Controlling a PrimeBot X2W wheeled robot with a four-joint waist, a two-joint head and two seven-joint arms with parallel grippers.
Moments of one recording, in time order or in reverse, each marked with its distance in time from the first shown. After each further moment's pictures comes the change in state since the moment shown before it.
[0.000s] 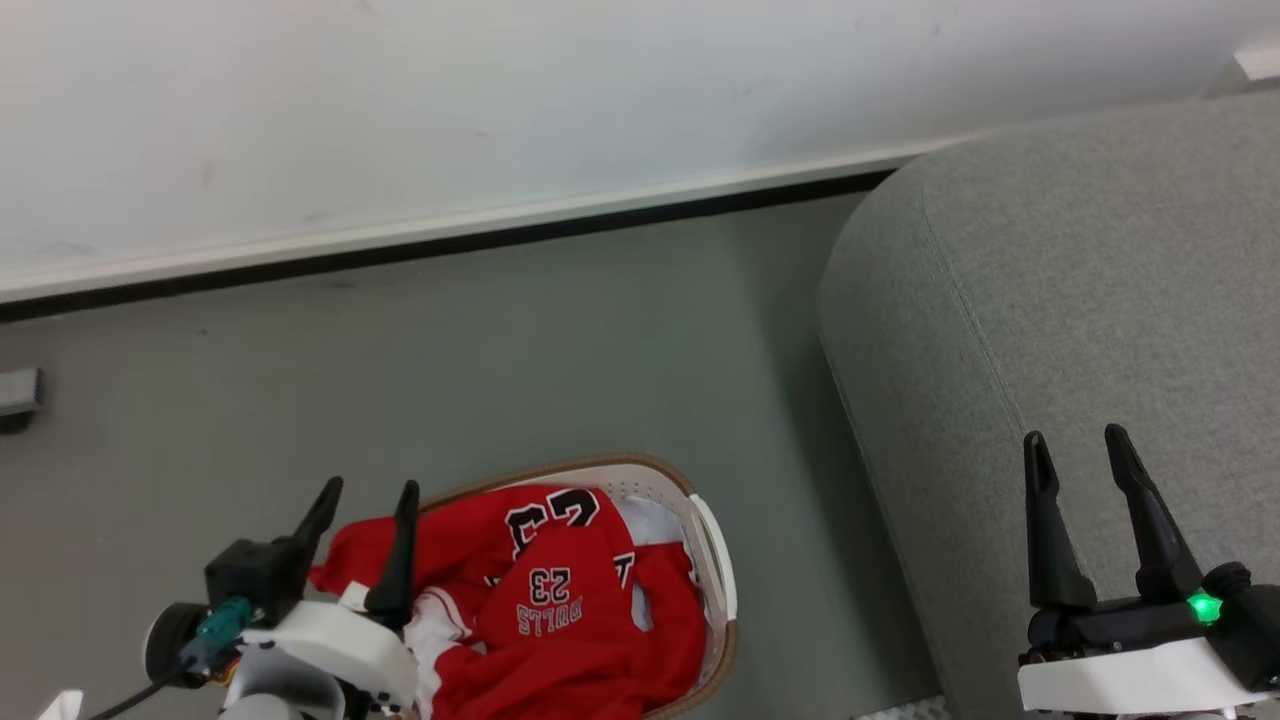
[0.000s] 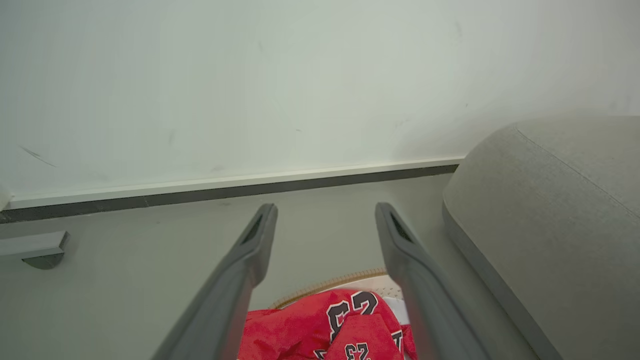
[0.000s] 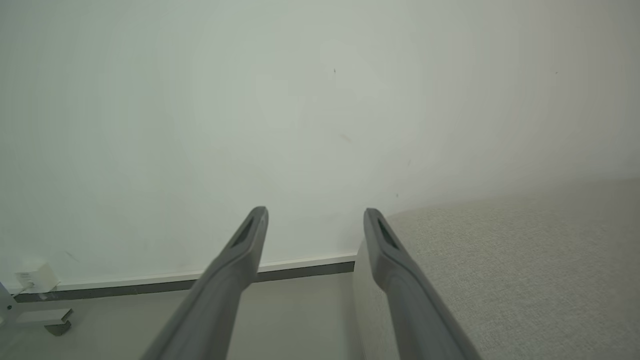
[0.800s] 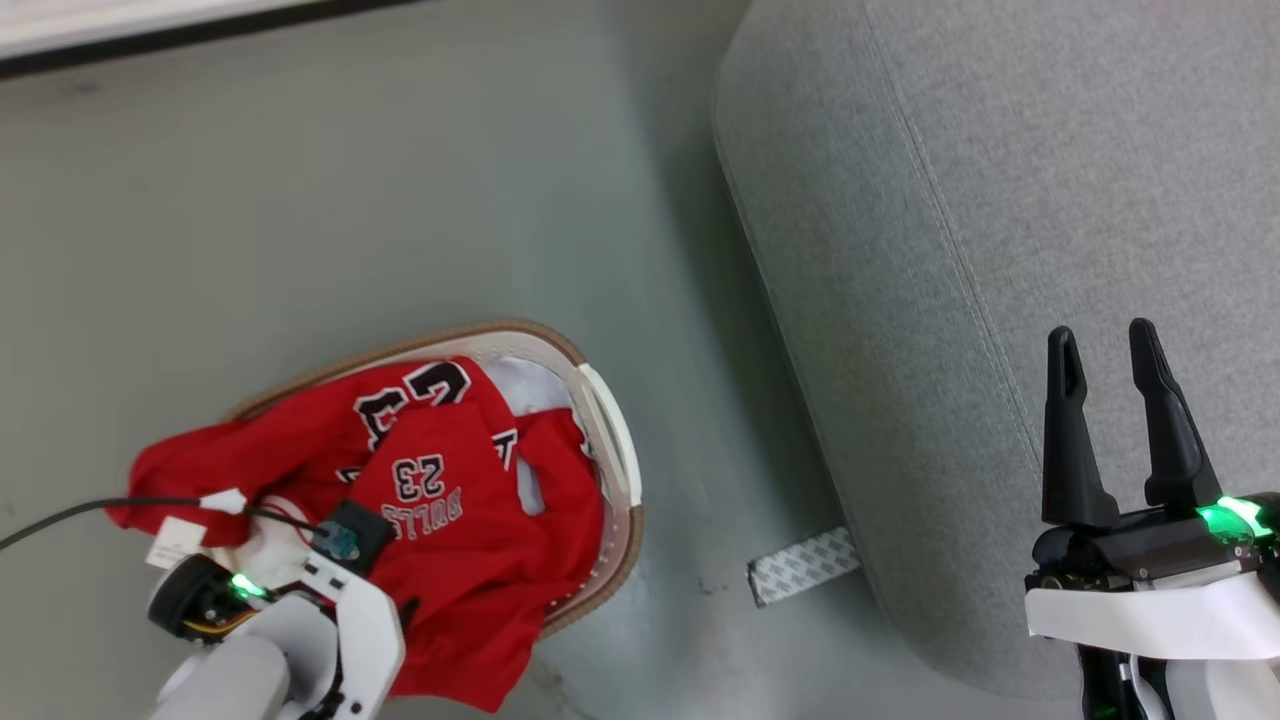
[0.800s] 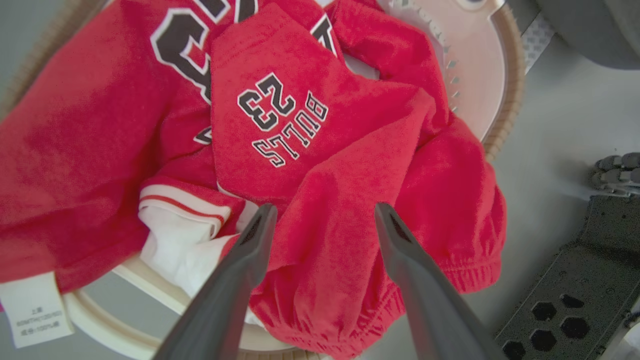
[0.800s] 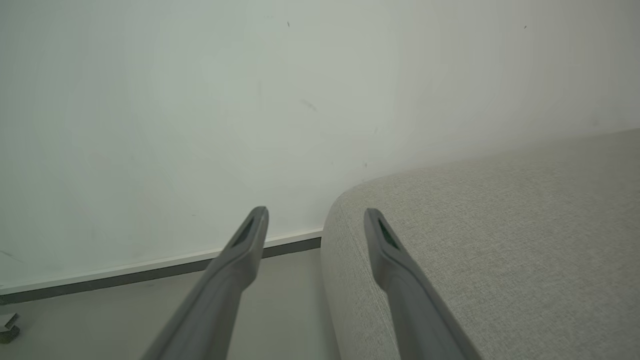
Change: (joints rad) left arm -0.236 0.330 -0.560 0.221 -0.158 -0.018 0.496; right arm -0.108 0.000 0.026 -0.105 0.123 0.000 0.000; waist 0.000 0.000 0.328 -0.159
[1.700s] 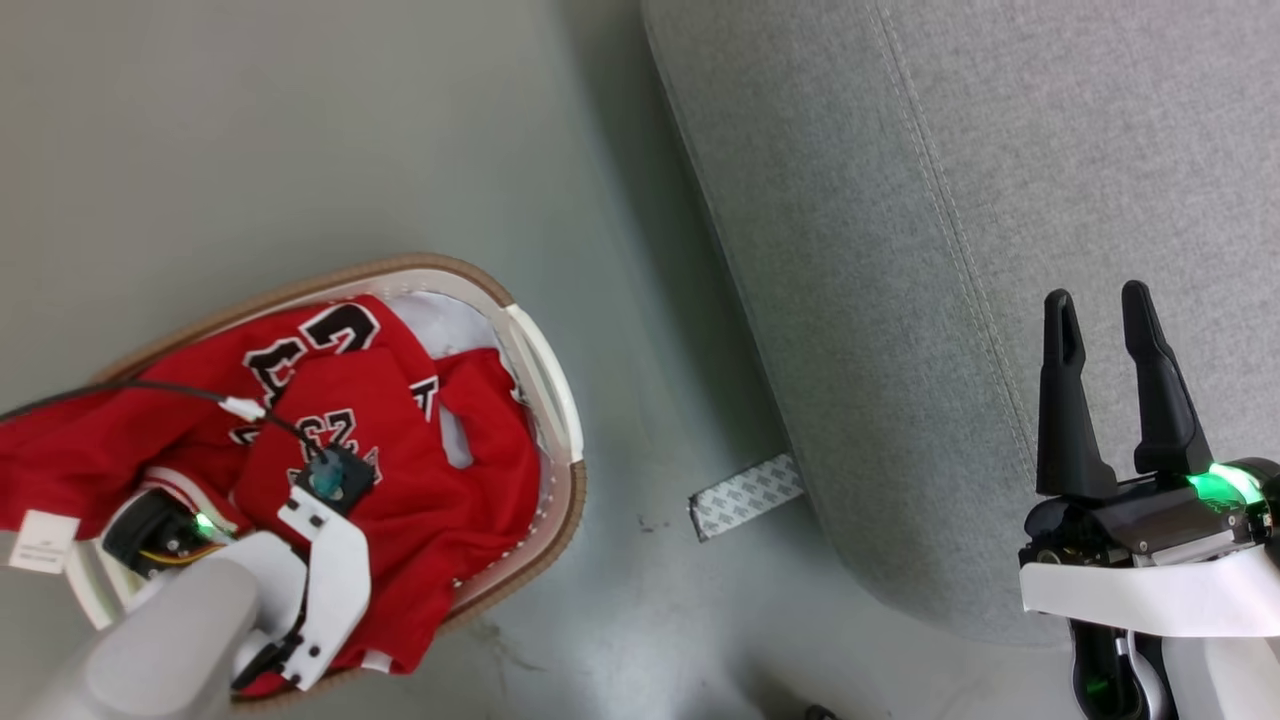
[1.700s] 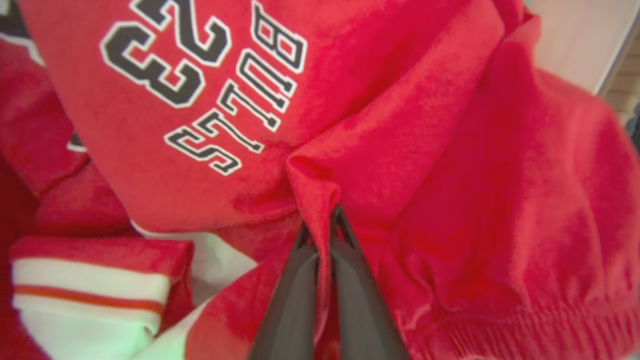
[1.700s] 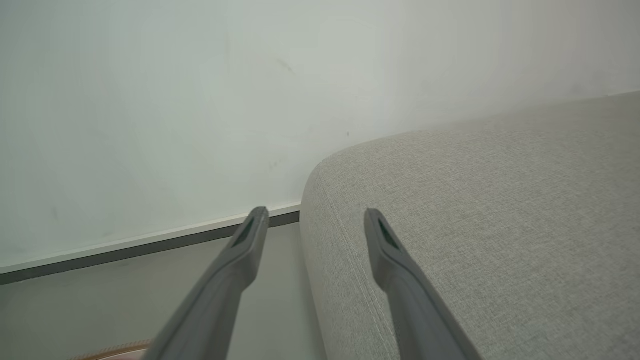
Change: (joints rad) left arm -0.240 0.134 -0.331 0.076 -0.169 0.000 0.190; right arm -0.050 0.000 0.033 -0.017 0.068 0.000 0.000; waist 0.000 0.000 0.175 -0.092
